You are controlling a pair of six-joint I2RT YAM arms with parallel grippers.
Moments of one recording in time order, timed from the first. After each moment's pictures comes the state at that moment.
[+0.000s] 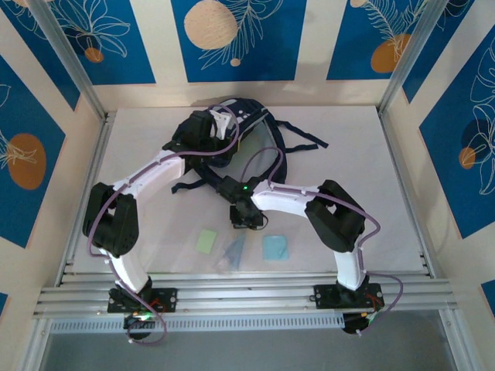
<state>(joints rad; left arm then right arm) -0.47 1.76 1.39 -0.23 0.29 -0.21 0.92 1.95 1.32 -0.81 -0.01 0.92</state>
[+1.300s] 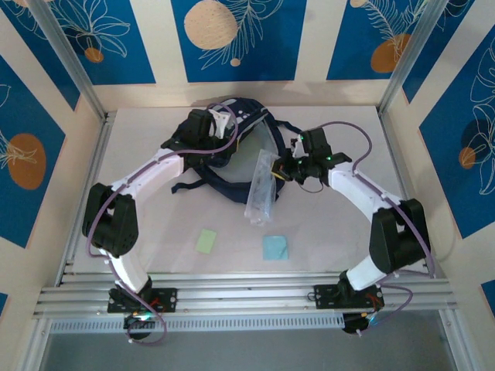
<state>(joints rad) -0.47 1.75 1.42 -0.28 0.30 -0.21 0.33 1.56 1.11 -0.40 -0.52 0.79</state>
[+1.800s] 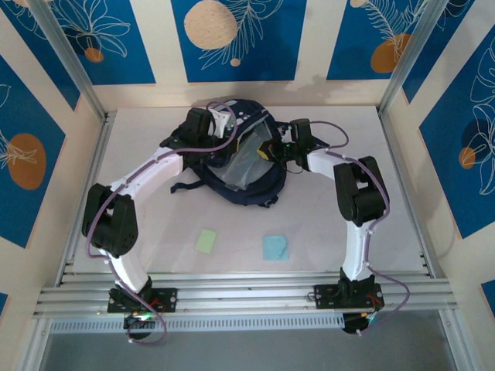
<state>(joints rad) -0.47 1.75 1.44 -0.33 0.34 -0.23 0.29 2.05 1.32 0.11 -0.64 1.14</state>
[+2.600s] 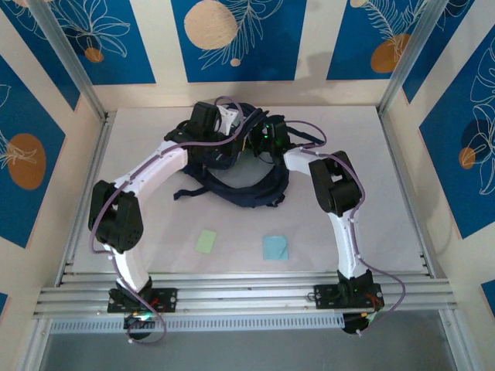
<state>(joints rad) -0.50 1.81 1.57 -0.44 0.40 -0.18 0.42 2.27 1.55 0.35 -0.43 1.49</state>
